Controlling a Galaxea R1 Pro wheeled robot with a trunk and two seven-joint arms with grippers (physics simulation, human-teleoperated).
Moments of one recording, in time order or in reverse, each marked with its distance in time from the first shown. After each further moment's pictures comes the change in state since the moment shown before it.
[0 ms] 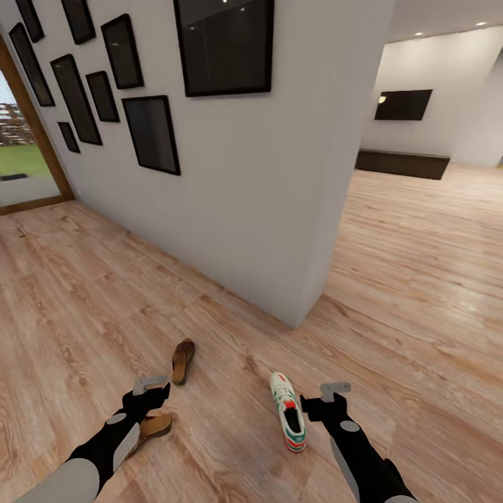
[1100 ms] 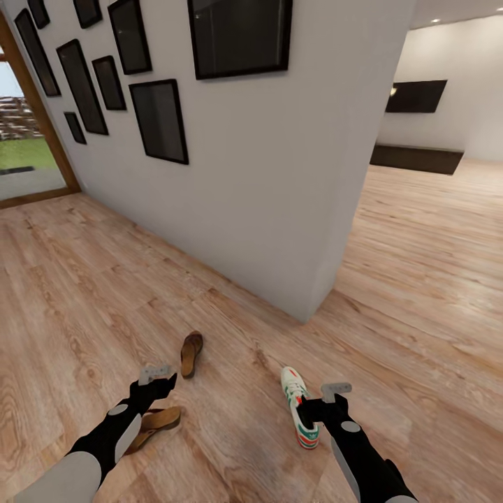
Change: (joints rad) left arm -0.014 -0.001 -0.004 -0.043 -0.003 0.009 -0.080; right arm 0.000 -0.003 -0.002 0.004 -0.001 0.001 -0.004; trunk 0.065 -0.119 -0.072
